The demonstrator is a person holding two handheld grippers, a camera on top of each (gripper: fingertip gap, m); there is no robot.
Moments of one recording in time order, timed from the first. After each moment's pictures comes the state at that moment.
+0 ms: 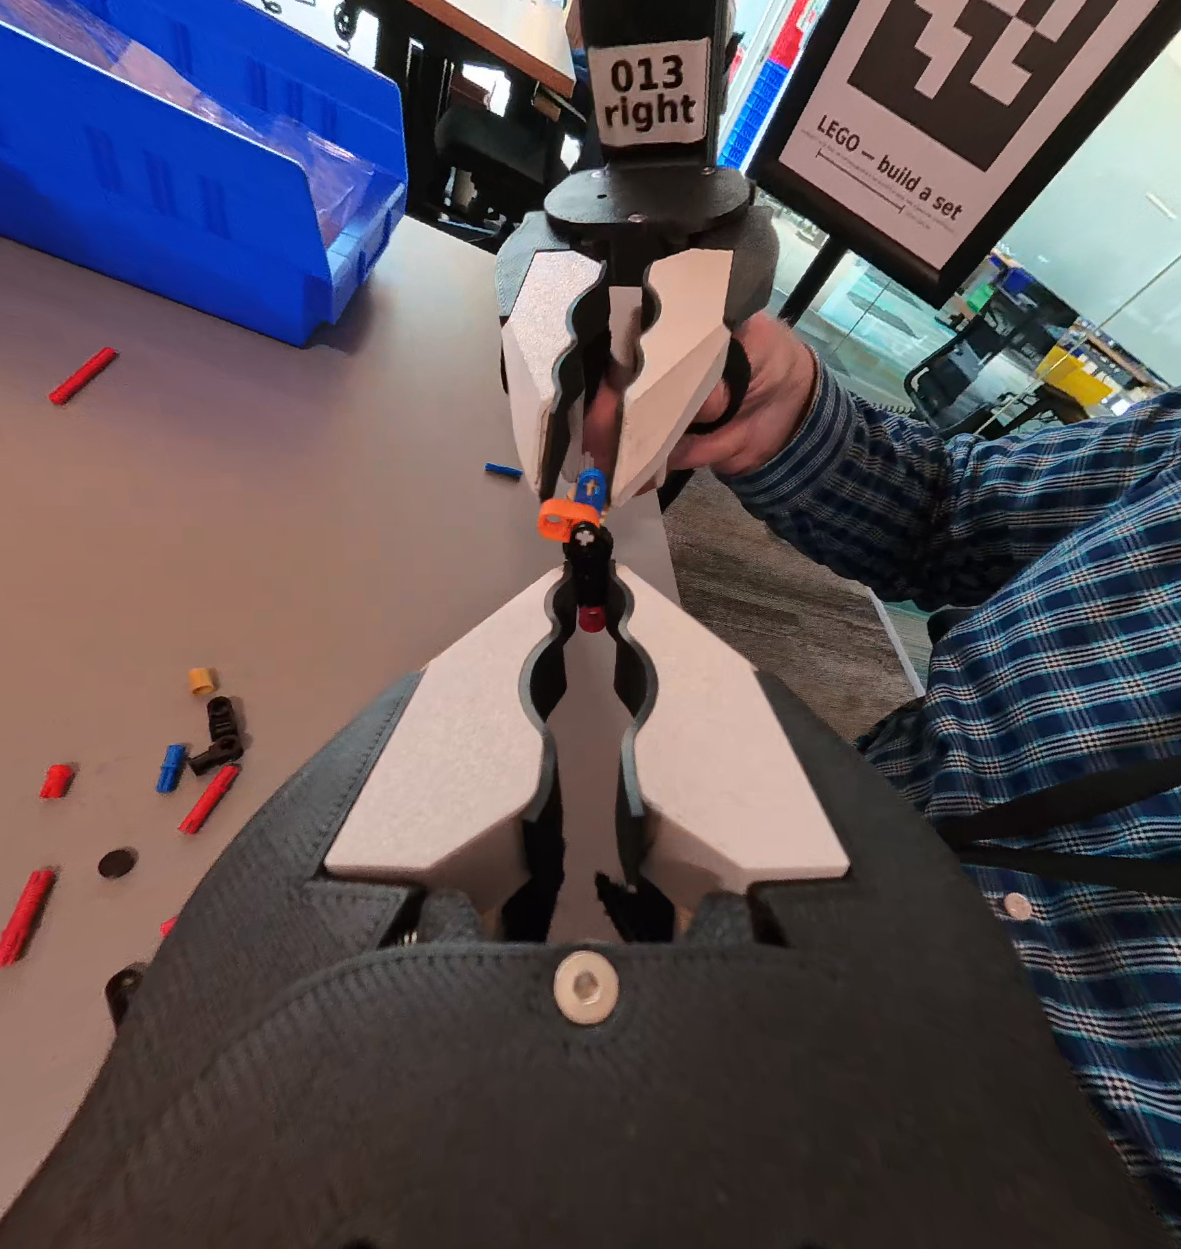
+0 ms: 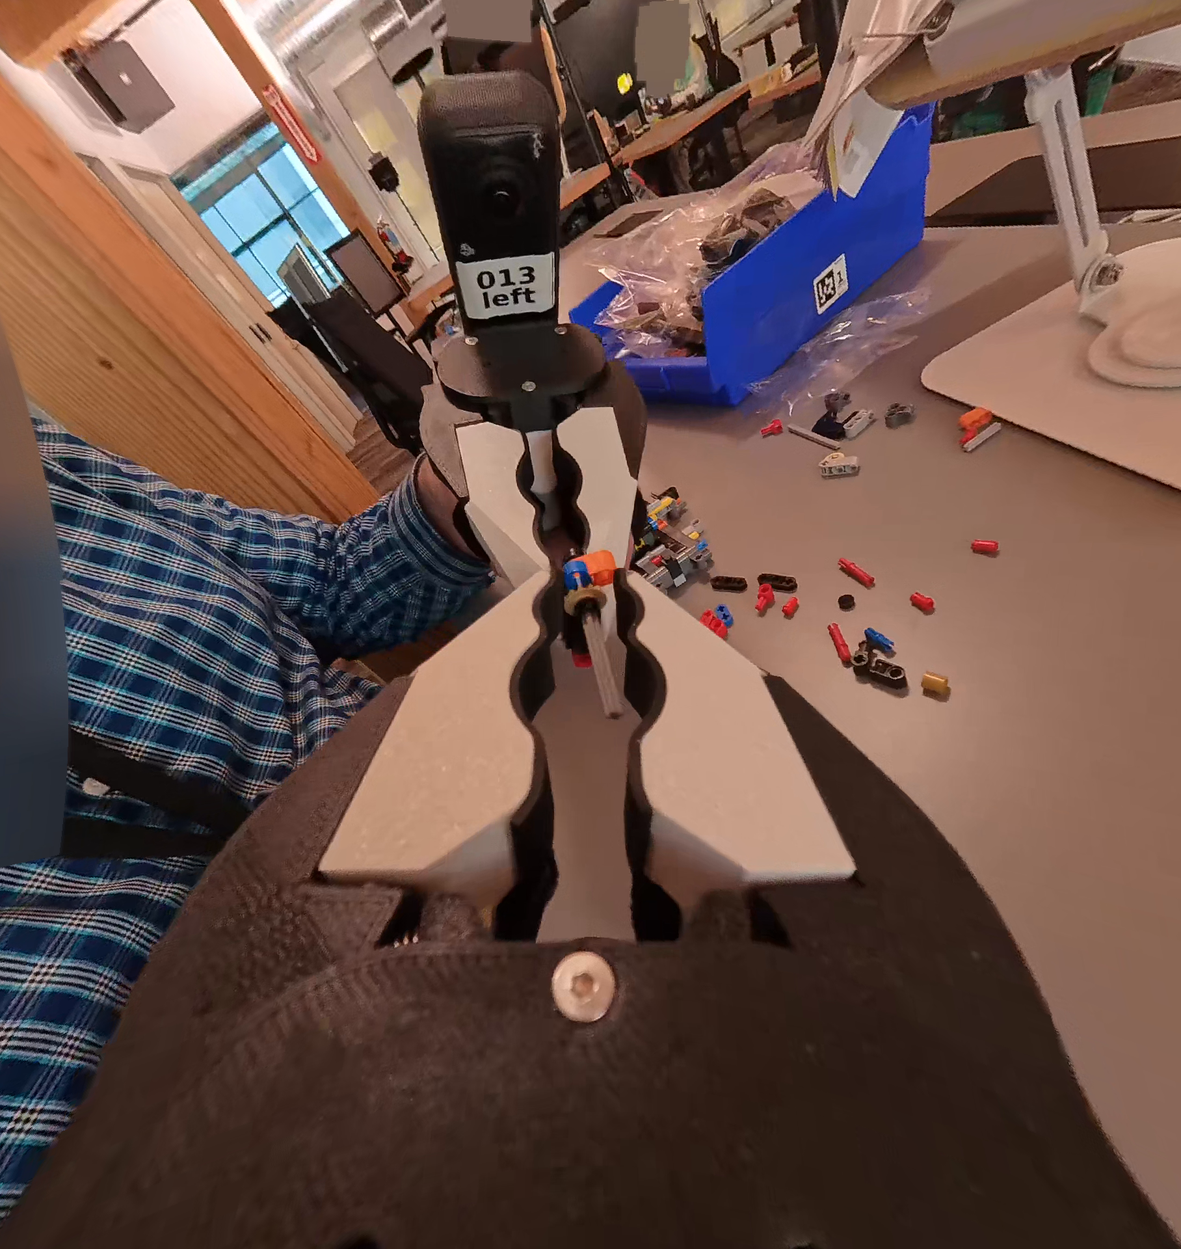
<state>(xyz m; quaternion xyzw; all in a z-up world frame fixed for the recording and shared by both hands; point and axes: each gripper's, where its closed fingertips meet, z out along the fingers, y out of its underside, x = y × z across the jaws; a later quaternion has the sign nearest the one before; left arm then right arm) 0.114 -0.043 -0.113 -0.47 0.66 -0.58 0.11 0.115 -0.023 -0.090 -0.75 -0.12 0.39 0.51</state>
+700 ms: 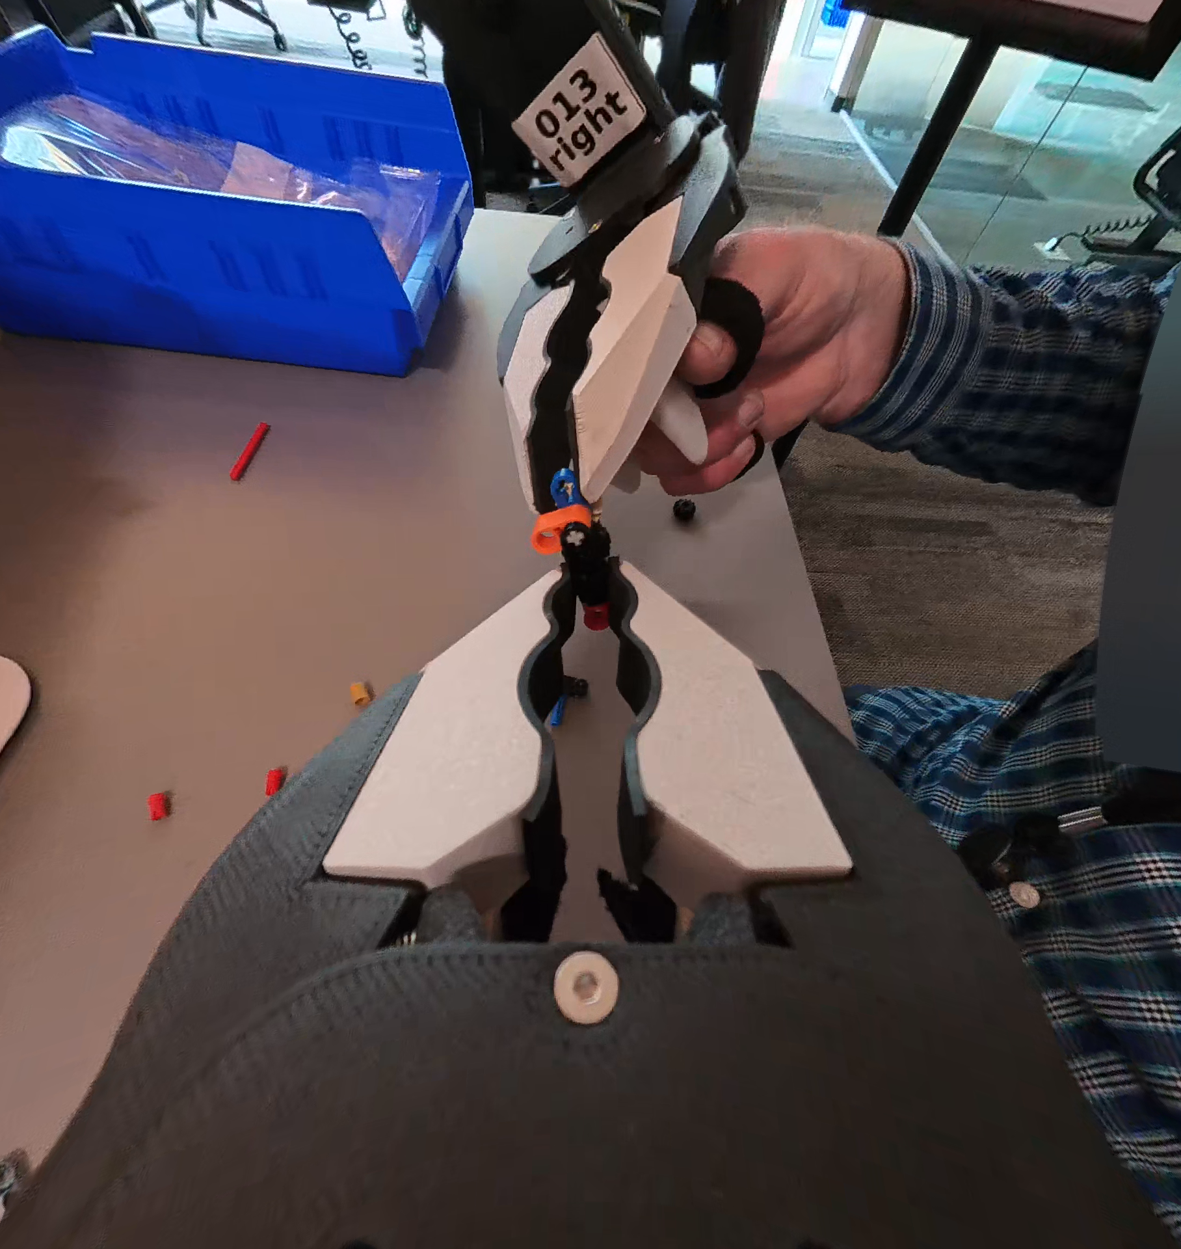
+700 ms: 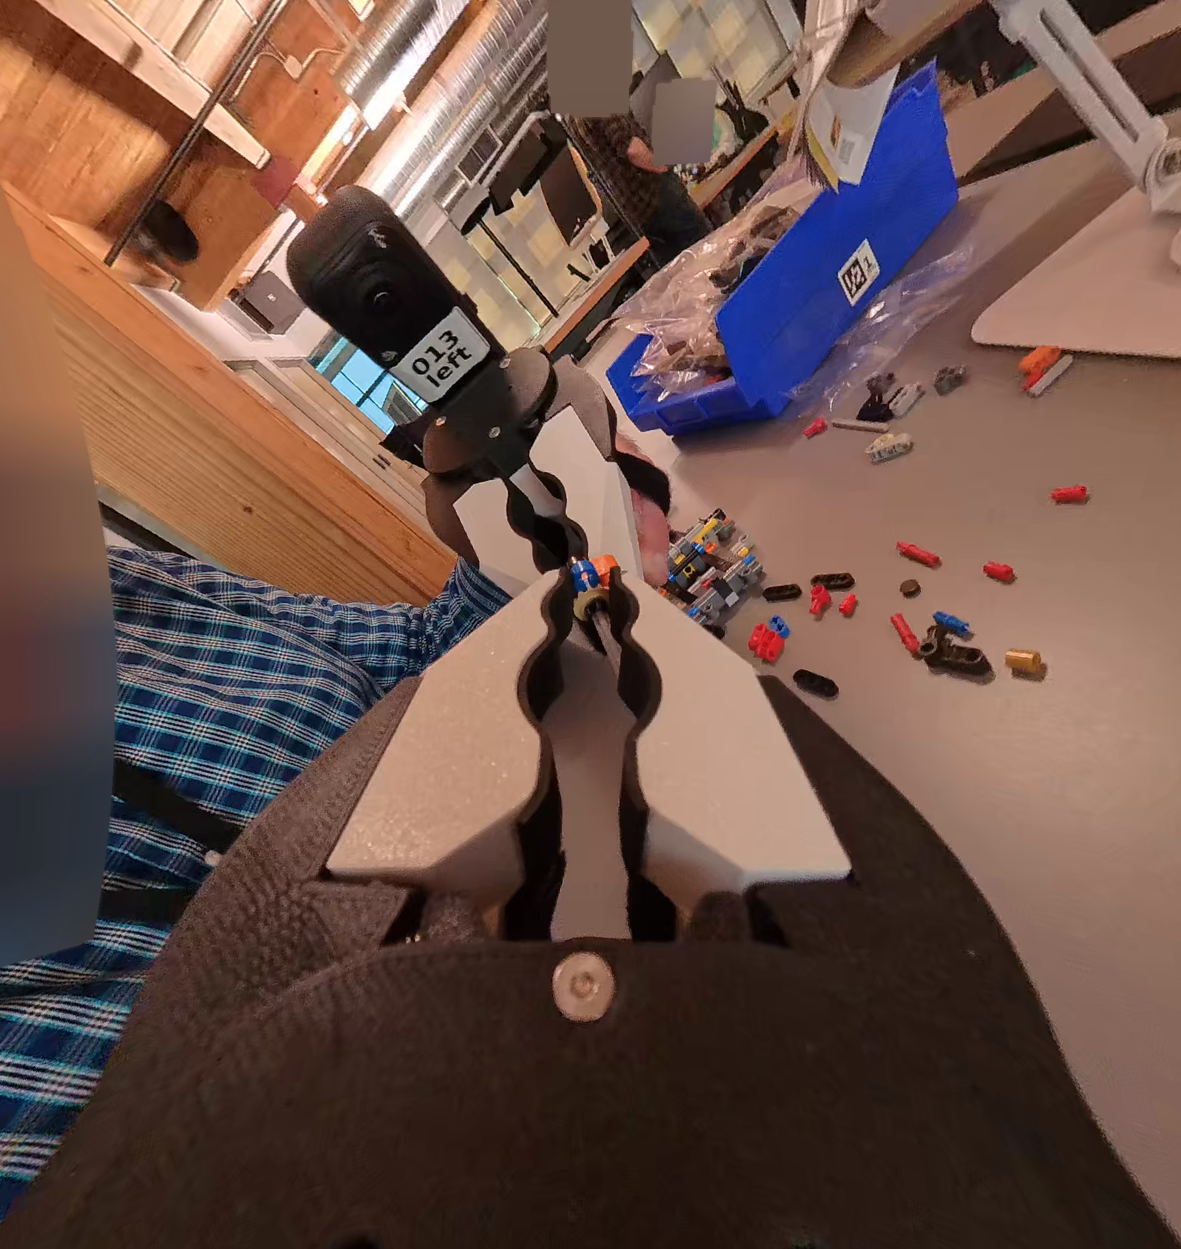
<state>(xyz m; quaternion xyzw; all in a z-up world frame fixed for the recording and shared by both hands) 0.122 -0.029 -0.119 -0.43 0.73 -0.49 0.22 0.120 -0.013 -0.092 -0.71 -0.04 0.50 0.49</state>
